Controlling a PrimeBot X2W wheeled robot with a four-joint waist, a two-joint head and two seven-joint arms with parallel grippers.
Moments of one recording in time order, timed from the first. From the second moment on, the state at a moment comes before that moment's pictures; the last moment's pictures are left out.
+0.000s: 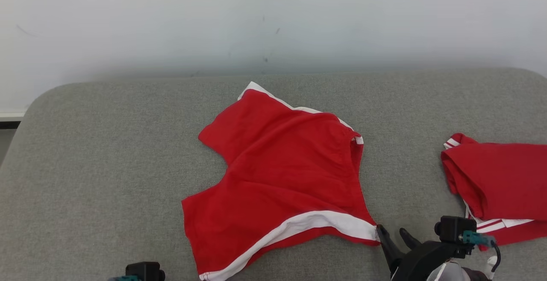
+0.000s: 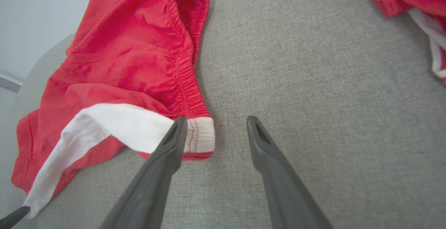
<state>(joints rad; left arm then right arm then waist) 0.02 0.10 -0.32 0.27 -0.54 -0.02 0.36 -0.02 -0.12 0.21 0.23 0.64 -0.12 0.18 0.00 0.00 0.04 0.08</state>
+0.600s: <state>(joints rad) 0.00 0.10 -0.33 0.27 -0.54 -0.02 0.37 -0.07 -0.12 0.23 0.32 0.68 -0.12 0.27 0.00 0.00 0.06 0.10</state>
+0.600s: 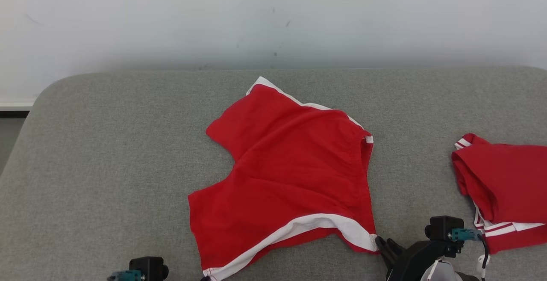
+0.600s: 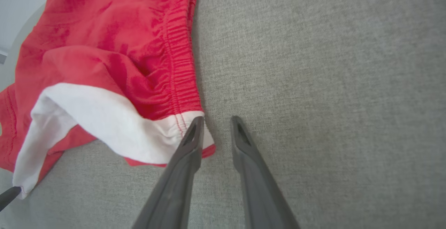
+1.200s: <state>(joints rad) 0.01 0.11 -0.31 0.26 -0.54 -0.01 0.37 -0.02 -0.14 0.26 0.18 0.67 -0.10 0.29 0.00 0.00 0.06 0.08</state>
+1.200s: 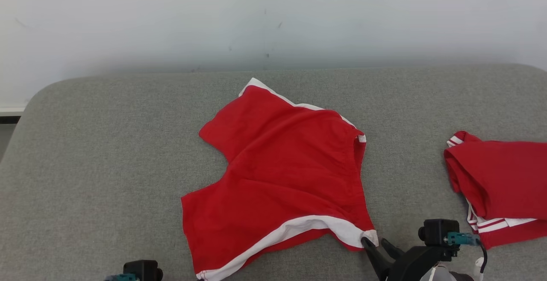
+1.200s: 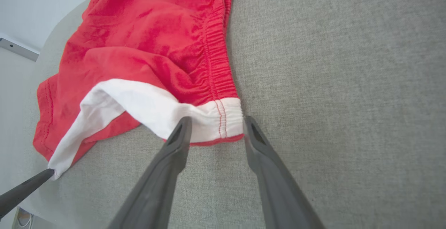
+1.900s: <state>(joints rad) -0.01 0.11 -0.33 0.25 -0.54 -0.01 0.38 -0.09 -0.16 0.24 0.25 0.66 -0.11 0.41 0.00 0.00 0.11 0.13</state>
